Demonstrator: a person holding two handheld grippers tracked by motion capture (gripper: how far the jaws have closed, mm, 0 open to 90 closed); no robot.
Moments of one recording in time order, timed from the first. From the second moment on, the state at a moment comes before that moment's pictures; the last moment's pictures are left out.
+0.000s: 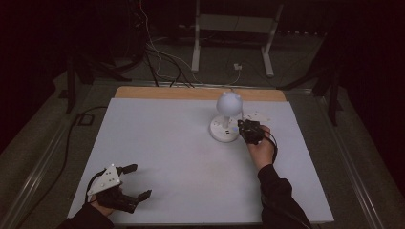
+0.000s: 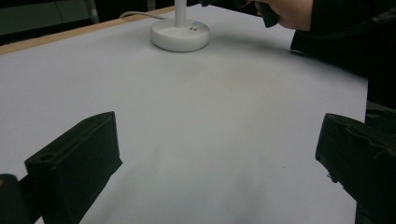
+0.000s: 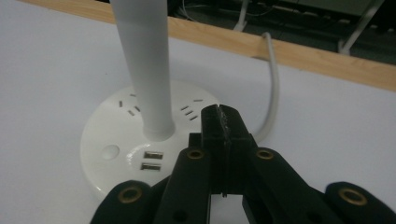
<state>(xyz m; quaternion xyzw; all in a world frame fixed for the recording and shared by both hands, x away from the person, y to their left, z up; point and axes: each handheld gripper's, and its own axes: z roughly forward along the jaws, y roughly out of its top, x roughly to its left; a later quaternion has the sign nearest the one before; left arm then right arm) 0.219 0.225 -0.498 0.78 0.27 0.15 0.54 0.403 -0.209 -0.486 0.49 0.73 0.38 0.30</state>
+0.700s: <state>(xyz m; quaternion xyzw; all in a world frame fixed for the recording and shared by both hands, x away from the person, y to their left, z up) 0.219 0.225 -0.498 0.78 0.27 0.15 0.54 0.415 -0.202 -0.508 0.50 0.74 0.36 0.28</state>
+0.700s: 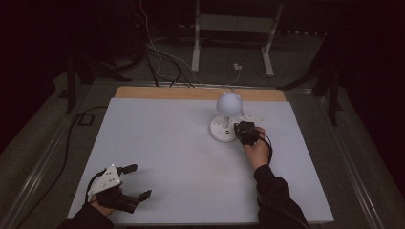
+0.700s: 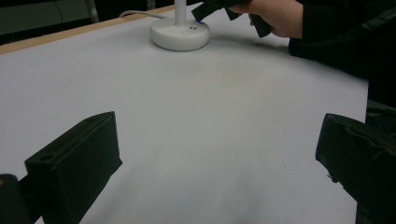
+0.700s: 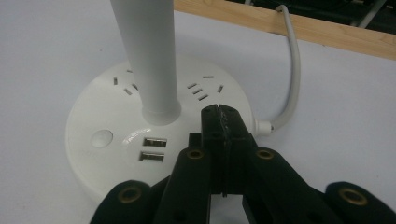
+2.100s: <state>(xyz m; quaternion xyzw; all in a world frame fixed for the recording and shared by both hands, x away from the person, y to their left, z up) 0.219 0.224 -0.498 0.78 0.27 0.14 0.54 0.418 -0.200 -0.510 0.49 0.75 0.33 0.28</state>
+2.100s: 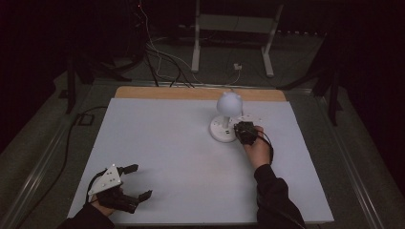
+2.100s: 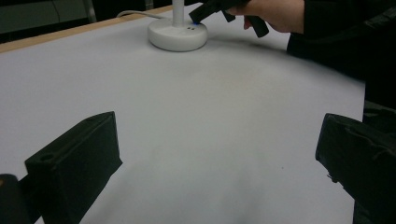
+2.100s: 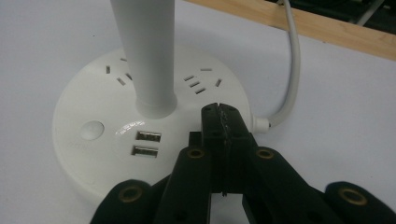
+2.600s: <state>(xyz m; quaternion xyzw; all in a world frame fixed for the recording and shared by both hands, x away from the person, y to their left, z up) 0.220 0.226 -0.497 0.78 0.27 0.15 0.54 0.417 -0.198 -0.505 0.49 0.75 0.33 0.28</state>
